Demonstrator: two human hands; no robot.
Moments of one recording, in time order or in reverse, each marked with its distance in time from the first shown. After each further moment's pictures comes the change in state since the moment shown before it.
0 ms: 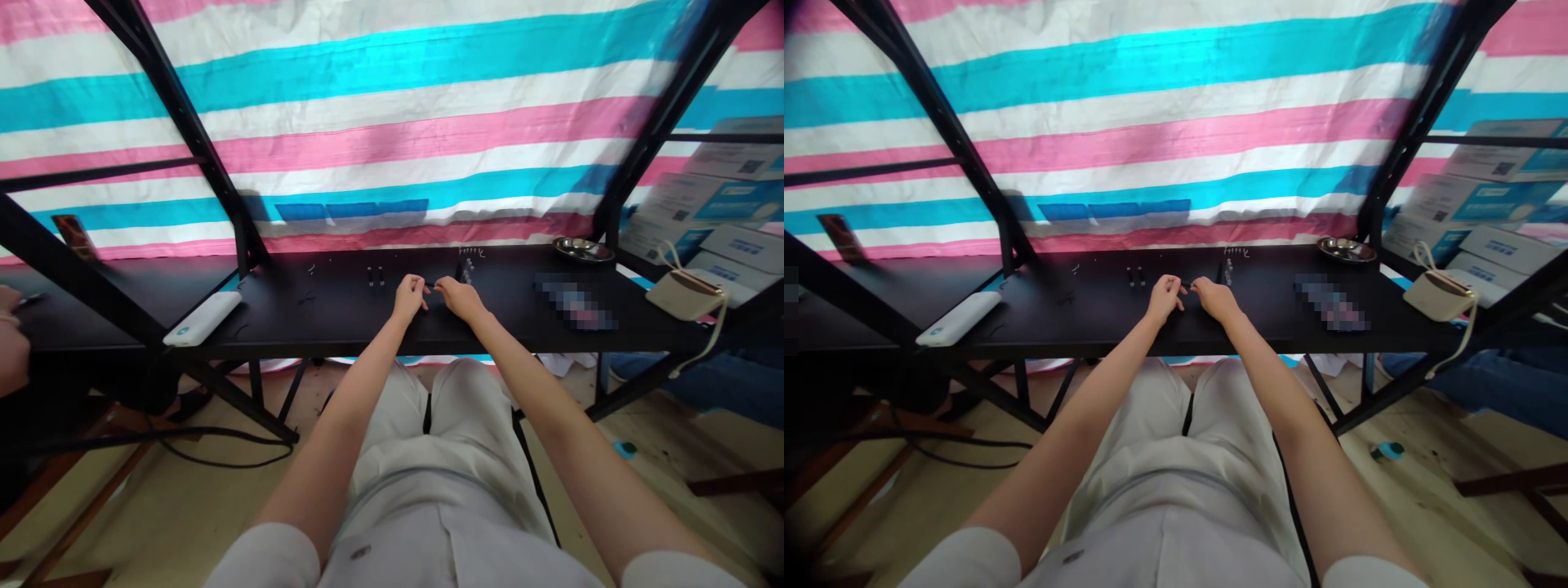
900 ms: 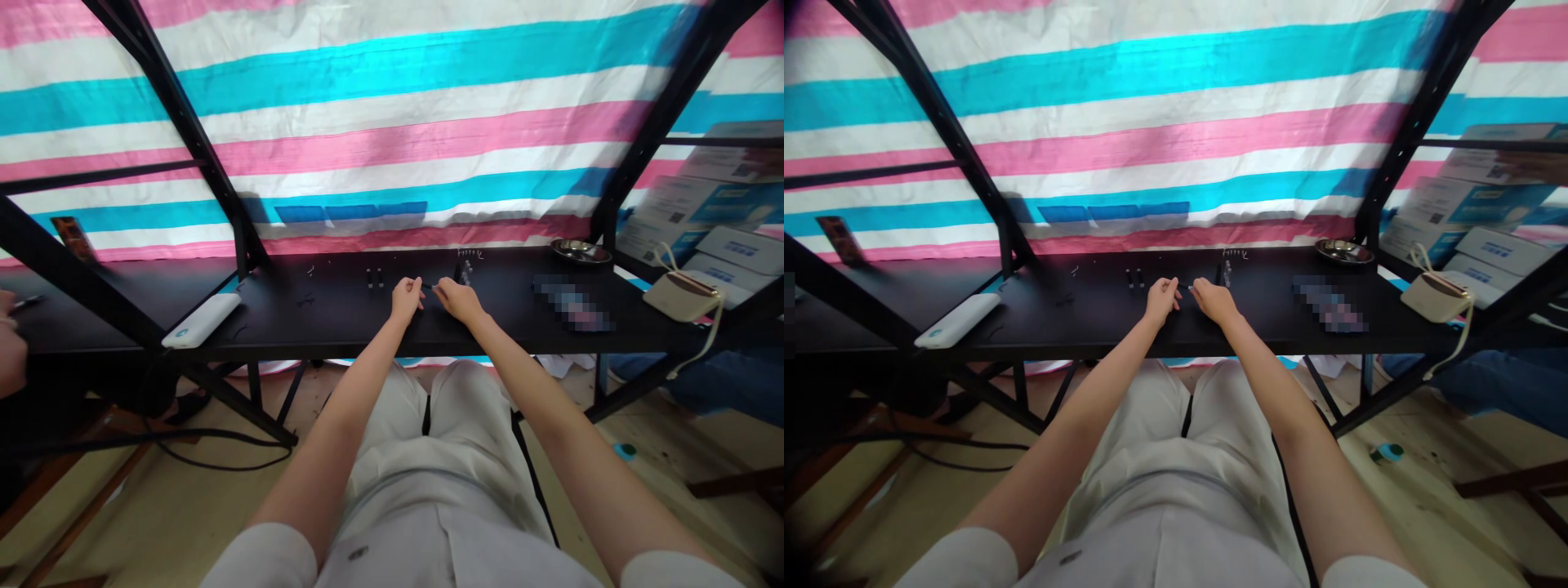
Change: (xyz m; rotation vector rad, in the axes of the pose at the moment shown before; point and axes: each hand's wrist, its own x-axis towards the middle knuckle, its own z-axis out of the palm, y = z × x) left_hand 0.000 0.001 0.000 -0.001 0.107 -0.013; right_hand -0.002 0.002 0.004 -0.047 0.120 -0.064
